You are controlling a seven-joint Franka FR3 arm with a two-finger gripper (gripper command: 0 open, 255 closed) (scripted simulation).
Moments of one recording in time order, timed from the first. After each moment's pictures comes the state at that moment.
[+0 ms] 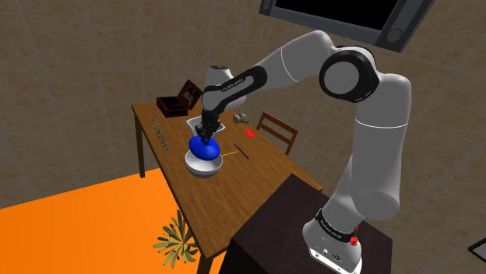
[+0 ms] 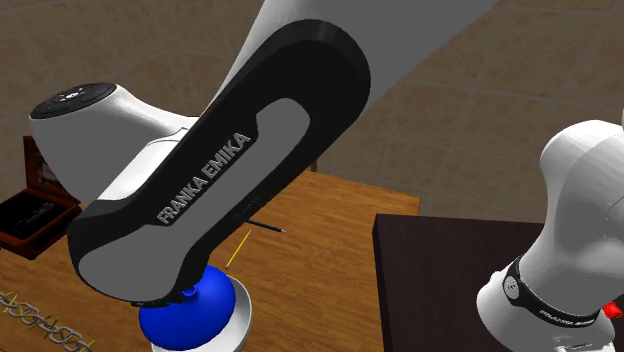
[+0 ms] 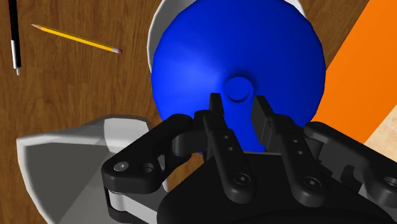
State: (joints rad) arm 0.27 0.40 -0.20 -1.96 0.11 2.38 0.02
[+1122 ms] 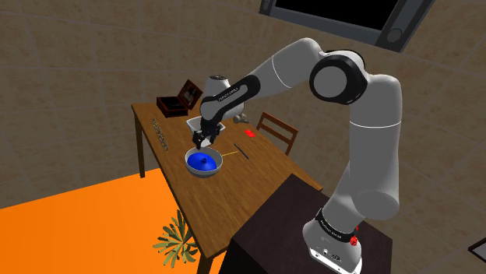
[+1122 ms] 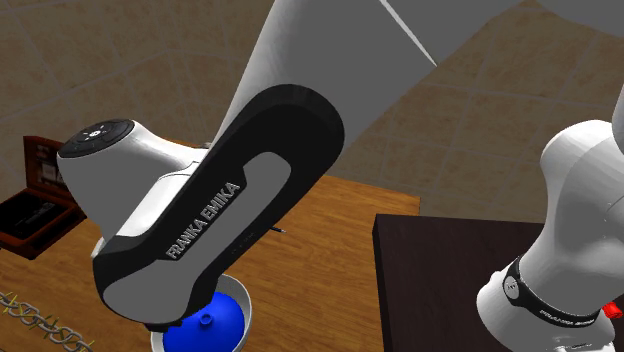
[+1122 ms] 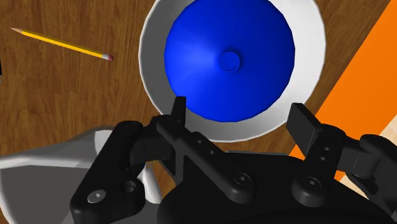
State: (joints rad) arm 0.26 0.46 -0.19 -1.97 0.13 2.46 0.01
